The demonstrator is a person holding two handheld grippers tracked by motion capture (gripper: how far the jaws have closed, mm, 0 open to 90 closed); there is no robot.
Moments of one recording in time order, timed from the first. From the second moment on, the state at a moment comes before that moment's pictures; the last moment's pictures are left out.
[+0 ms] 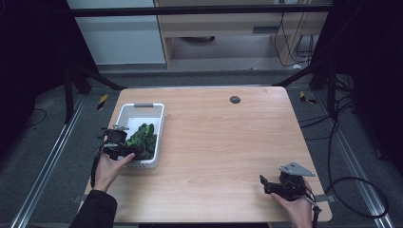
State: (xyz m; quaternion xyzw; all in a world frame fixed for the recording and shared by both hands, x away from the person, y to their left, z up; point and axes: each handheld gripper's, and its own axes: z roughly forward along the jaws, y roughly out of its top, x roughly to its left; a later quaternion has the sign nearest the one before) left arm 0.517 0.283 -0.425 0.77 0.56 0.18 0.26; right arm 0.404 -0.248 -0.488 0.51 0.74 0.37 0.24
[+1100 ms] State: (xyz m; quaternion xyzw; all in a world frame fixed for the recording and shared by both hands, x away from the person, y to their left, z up) left arm 0.518 0.281 -0.398 0.77 0.56 0.17 0.26; right arm 0.404 -0.248 -0.488 0.51 0.74 0.37 0.24
